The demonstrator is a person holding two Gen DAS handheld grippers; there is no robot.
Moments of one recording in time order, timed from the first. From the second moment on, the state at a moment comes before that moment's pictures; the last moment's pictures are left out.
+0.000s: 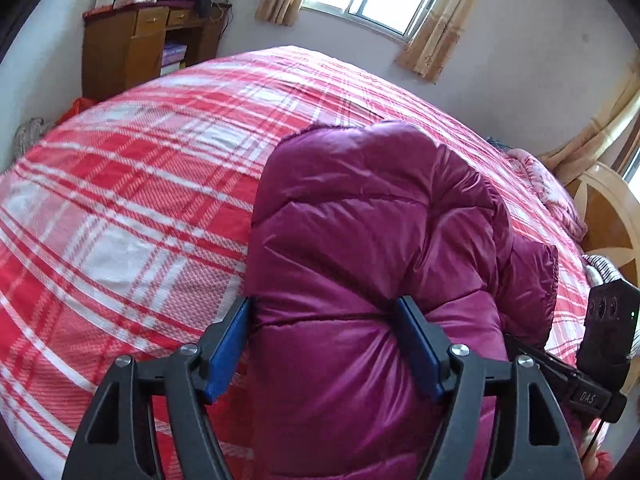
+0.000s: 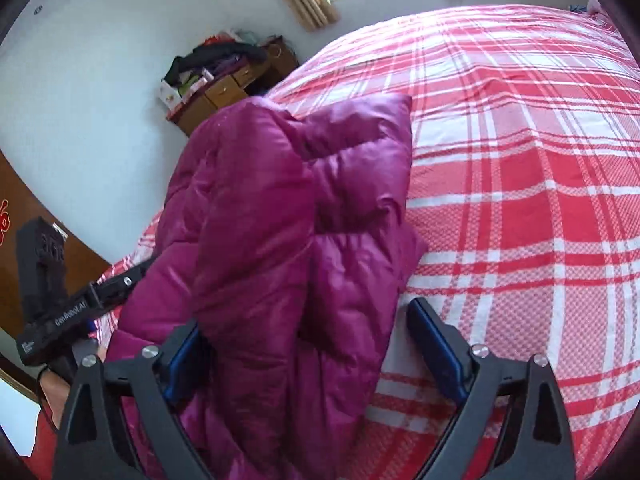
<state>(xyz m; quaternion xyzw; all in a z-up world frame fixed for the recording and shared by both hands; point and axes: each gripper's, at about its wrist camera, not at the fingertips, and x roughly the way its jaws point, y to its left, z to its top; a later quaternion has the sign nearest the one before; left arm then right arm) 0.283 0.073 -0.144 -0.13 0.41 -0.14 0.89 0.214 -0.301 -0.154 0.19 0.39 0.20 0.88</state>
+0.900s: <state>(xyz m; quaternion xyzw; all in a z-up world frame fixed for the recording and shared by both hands) 0.212 0.250 -0.048 -0.19 0.28 0.04 0.94 0.252 -0.097 -0.078 0.06 0.36 0.41 0.84</state>
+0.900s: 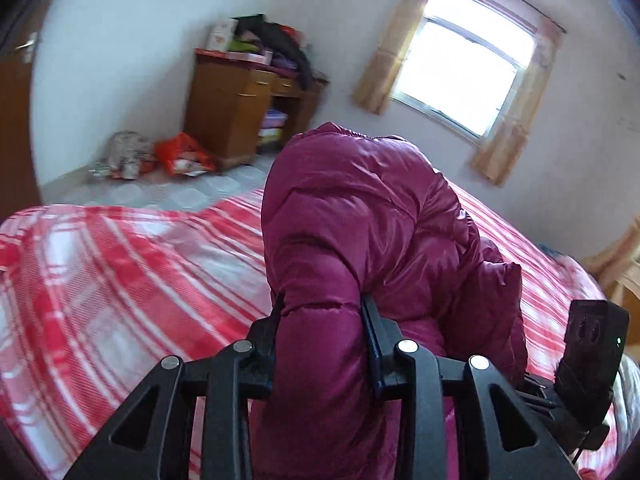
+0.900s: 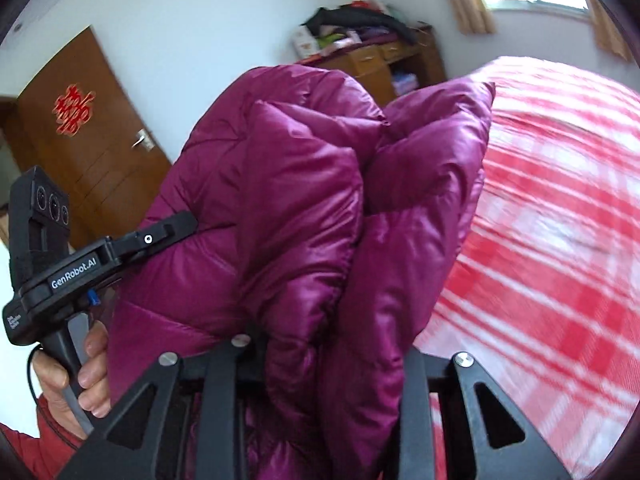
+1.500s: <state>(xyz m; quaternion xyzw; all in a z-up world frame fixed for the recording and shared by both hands) 0.289 0.313 -0.131 -0.14 0.33 0.17 0.92 0.331 0.002 -0.141 0.02 0.37 0.39 0.84</state>
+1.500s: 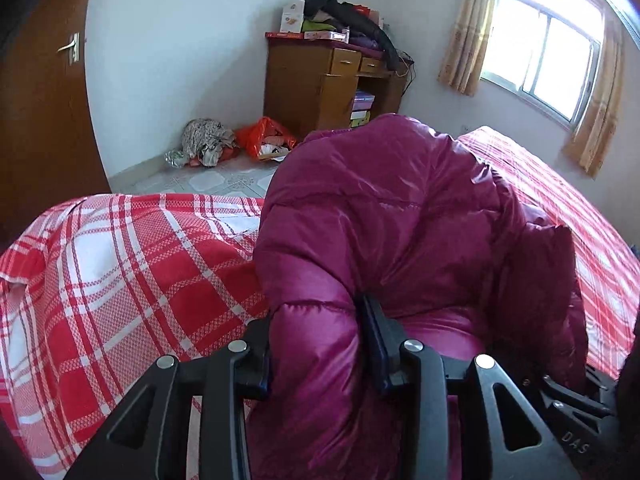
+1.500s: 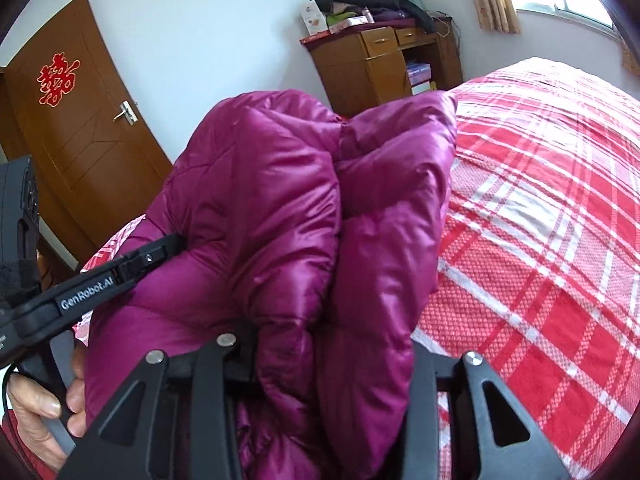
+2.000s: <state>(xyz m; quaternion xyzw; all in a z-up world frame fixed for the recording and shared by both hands) 0.283 0.311 -0.132 -0.13 0.33 0.16 0.92 0.284 0.010 -0.046 -0.06 0.26 0.28 0.92</state>
